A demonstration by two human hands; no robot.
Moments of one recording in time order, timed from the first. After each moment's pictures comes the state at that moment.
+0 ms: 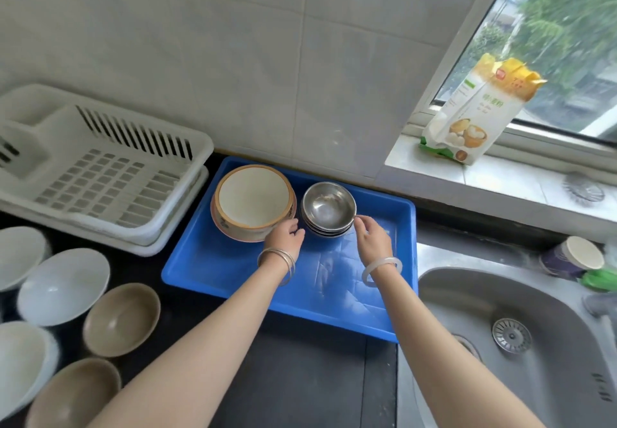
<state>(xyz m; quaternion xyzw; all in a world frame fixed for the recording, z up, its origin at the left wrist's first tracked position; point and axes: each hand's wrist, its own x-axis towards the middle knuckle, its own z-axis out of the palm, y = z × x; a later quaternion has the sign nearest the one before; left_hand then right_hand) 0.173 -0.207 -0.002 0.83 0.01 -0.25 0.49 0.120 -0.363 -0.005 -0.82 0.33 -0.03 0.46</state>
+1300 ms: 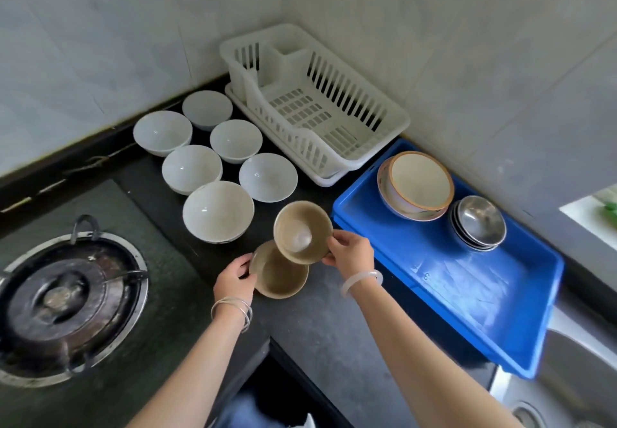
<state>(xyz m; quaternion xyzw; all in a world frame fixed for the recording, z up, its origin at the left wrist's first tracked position) 0.003 0.107 -0.067 0.68 0.40 -0.07 0.62 0.081 -0.068 -0.024 -0.80 0.21 0.15 0.53</state>
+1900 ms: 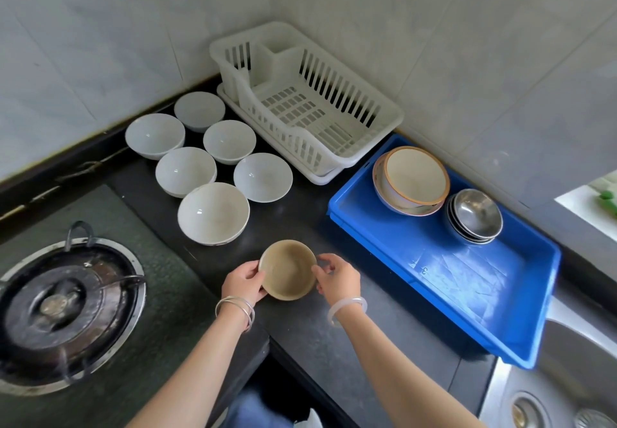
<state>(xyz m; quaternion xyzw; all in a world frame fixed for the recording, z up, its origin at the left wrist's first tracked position) 0.010 0.095 -0.067 0.59 0.41 -0.12 0.69 0.042 -0.065 -0.053 -0.86 0.19 0.20 0.43</state>
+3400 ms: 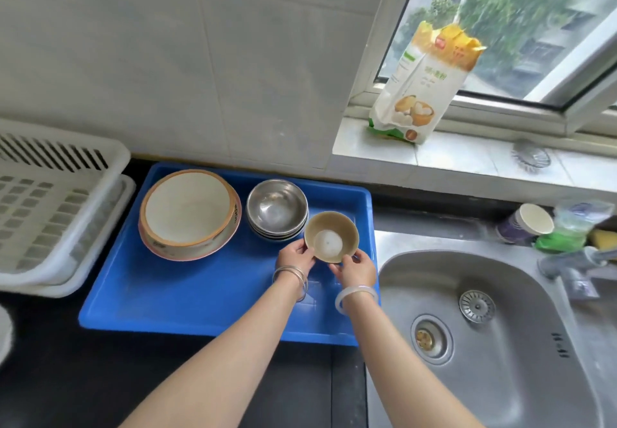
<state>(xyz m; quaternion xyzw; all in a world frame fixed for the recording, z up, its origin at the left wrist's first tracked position) 0.142 -0.325 -0.067 0.62 0.15 -0.35 0.69 0.081 -0.394 -0.051 -0.51 0.57 -0.14 0.63</state>
